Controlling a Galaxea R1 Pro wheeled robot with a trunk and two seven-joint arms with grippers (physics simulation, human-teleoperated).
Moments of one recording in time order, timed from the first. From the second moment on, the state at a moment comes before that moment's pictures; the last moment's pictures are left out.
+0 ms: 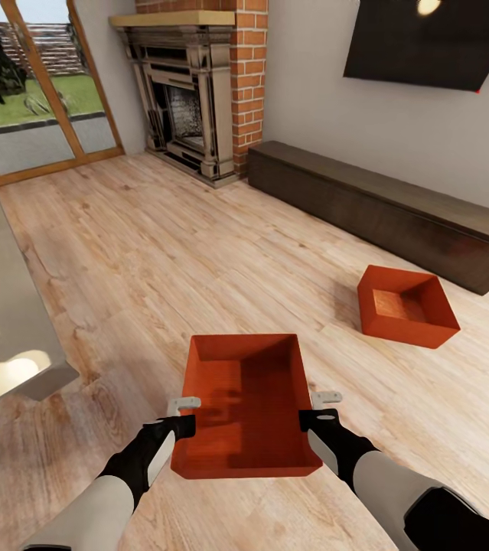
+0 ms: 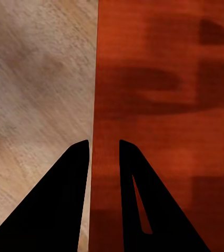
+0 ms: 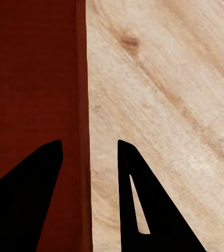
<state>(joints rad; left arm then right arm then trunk) -0.67 -0.10 0.00 -0.48 0.08 0.31 0.08 -0.81 0.06 0.56 -0.24 -0.50 0.14 -0.32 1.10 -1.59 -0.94</state>
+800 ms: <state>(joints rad) -0.67 -0.10 0.00 -0.48 0.09 0.31 0.08 -0.81 0.06 0.56 -0.24 -0.50 0.13 -0.33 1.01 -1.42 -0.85</state>
